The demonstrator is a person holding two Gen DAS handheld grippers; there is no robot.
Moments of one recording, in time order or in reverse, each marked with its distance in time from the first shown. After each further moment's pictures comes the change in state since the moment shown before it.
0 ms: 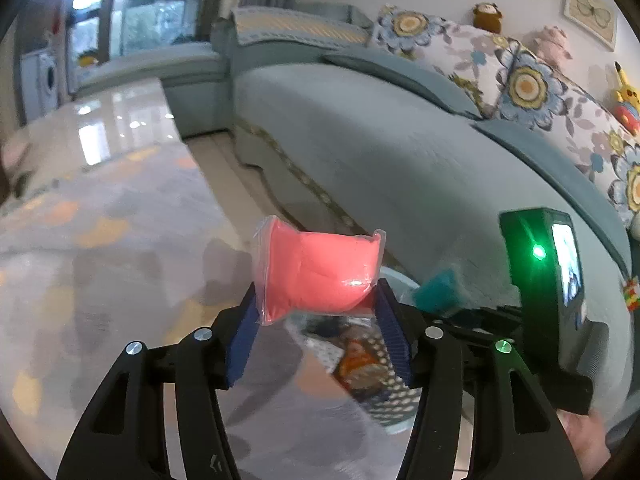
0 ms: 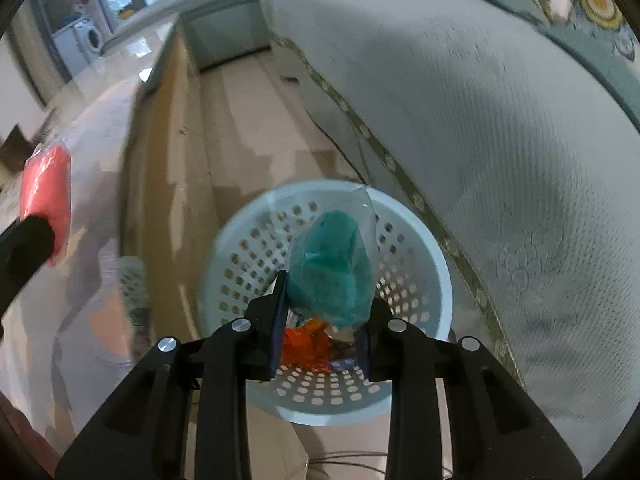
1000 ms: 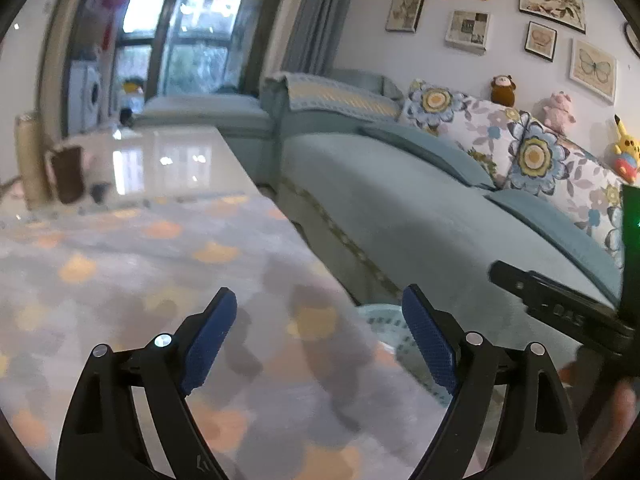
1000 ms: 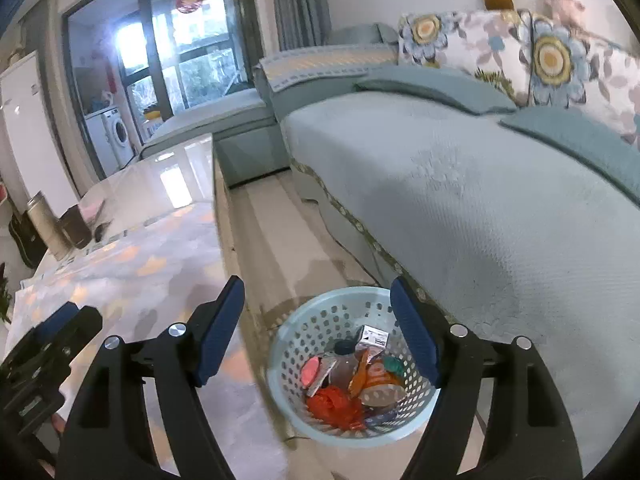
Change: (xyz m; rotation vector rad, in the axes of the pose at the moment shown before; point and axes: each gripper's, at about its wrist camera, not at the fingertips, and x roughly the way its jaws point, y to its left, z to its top) left arm -0.129 0.058 -0.031 -0.078 -0.280 0.103; right arm -0.139 0.026 -0.037 0.041 -0.470 0.066
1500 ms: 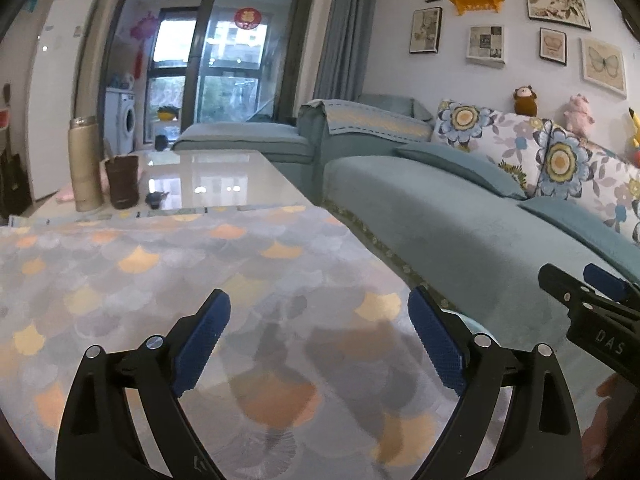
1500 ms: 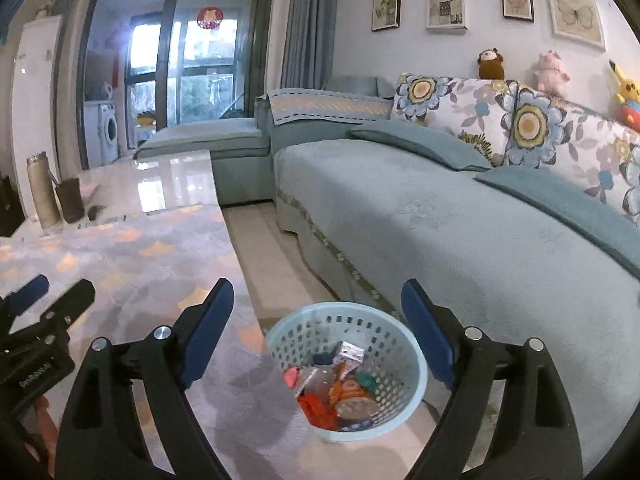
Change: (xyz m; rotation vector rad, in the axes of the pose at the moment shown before) left arm -0.027 0.032 -0.029 0.022 -0.110 0.132; right arm -0.041 0.050 -0.049 -0.124 -0.163 -0.120
